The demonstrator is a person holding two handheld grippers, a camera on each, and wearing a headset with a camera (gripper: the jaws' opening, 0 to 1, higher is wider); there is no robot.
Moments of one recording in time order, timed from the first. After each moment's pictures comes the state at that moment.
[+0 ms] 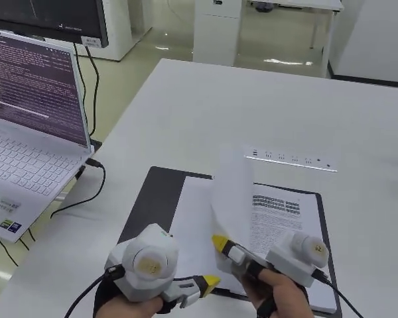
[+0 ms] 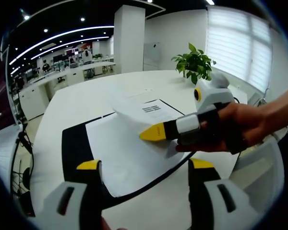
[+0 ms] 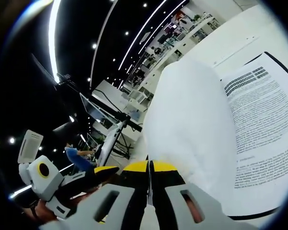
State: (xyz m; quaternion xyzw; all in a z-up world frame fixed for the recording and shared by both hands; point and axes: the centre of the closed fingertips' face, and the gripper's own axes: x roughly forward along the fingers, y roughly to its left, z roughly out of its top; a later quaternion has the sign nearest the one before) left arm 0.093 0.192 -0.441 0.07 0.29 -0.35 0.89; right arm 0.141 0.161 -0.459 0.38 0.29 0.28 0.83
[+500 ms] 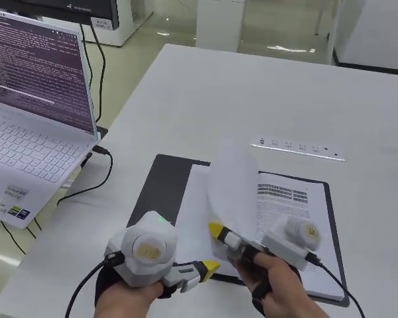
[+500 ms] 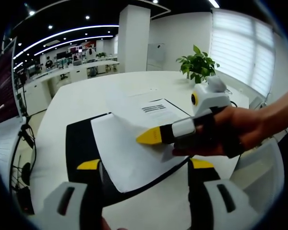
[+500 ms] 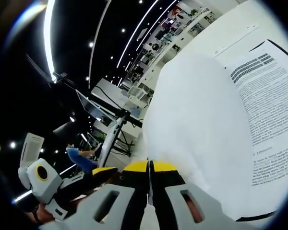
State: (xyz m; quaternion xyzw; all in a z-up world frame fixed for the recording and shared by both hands) left arm 0.096 0.212 -0.446 0.06 0.29 -0.34 0.89; right arm 0.148 0.187 -0.474 0.39 0.31 0.29 0.82
